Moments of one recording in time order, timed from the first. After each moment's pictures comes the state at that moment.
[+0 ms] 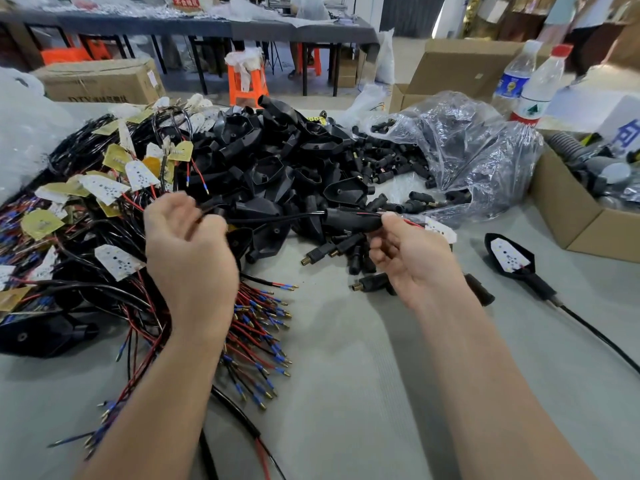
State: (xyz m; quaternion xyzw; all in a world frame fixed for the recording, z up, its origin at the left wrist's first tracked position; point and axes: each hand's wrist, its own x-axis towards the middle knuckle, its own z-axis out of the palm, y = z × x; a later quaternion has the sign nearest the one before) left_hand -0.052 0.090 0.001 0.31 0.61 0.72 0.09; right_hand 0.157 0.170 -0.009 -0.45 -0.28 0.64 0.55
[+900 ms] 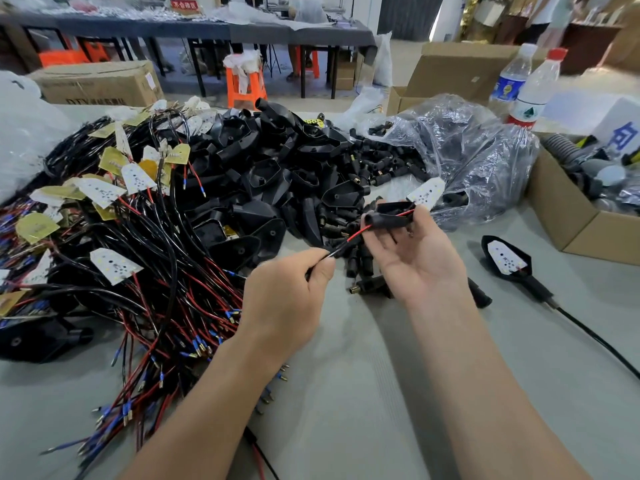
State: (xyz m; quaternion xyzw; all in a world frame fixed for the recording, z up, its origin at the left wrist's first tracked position) left_hand 0.001 0.089 -0.034 0.66 0.61 0.43 0.10; right_hand 0.163 0.168 -0.001 -0.28 -0.11 0.73 0.61
